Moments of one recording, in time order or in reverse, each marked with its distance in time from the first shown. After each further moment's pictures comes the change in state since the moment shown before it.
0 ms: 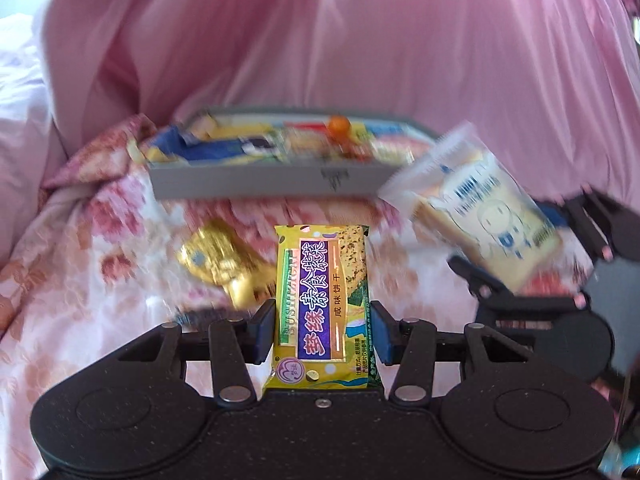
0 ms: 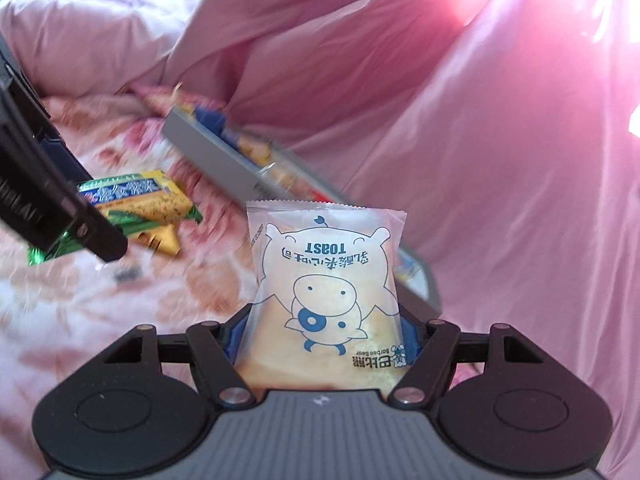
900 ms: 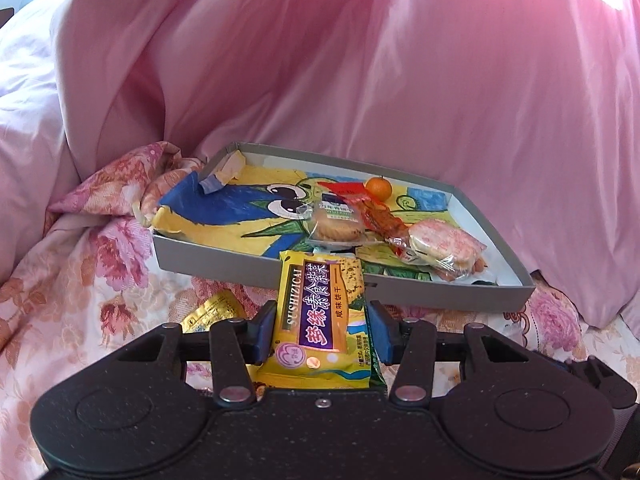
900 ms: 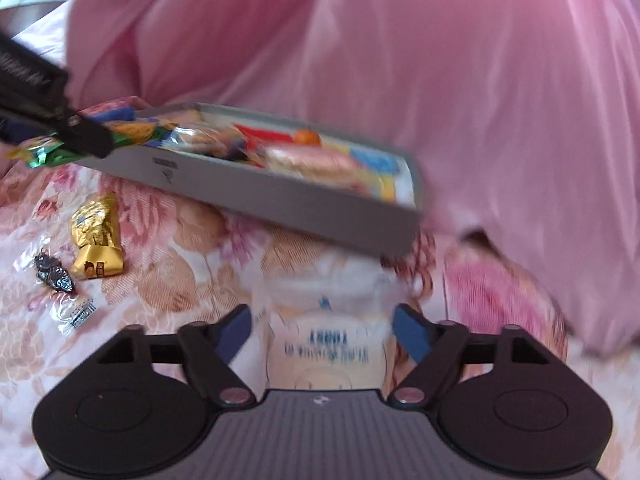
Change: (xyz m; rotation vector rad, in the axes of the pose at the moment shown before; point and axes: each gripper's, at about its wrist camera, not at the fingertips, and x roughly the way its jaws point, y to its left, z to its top) left arm 0.033 -0.002 0.065 -0.157 -0.042 0.080; right arm 0.061 -0.055 -0.020 0.423 0.258 0.076
